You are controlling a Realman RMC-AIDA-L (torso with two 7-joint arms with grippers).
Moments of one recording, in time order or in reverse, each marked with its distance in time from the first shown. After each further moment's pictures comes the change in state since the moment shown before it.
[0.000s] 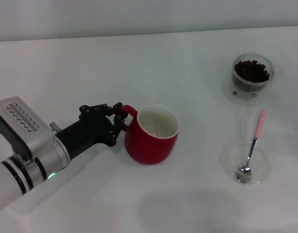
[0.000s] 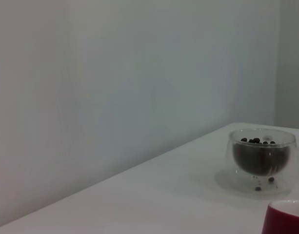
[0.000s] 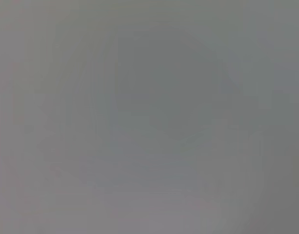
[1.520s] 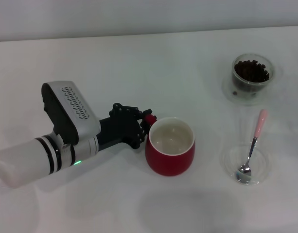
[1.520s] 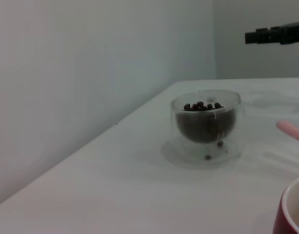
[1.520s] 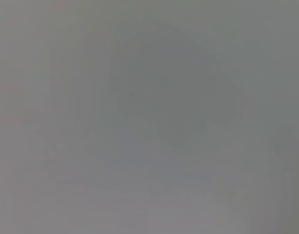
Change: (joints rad) left arm -0.169 -0.011 -0.001 -0.042 0.141 0.185 0.005; right arm 0.006 0.000 -0.002 0.018 0.000 0.033 0.022
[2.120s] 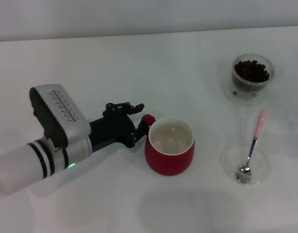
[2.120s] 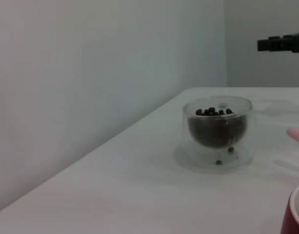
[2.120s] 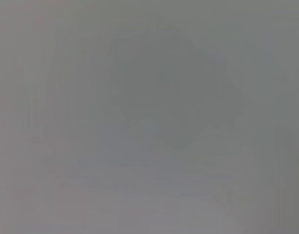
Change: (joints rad) left arm 0.047 0.002 -0.050 0.017 0.020 -0.038 0.002; right arm -0.003 0.000 0.000 -0.004 0.000 0.004 0.000
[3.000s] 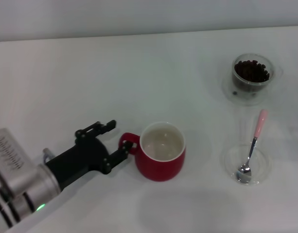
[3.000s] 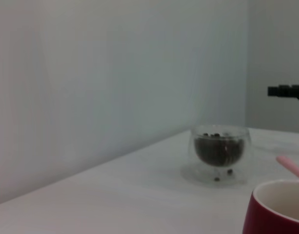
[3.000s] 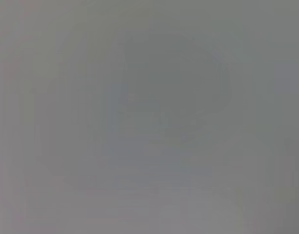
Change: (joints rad) left arm 0.240 0.007 -0.026 0.054 0.030 -0.247 0.001; right arm -0.022 0.000 -0.048 0.000 0.000 0.028 0.000
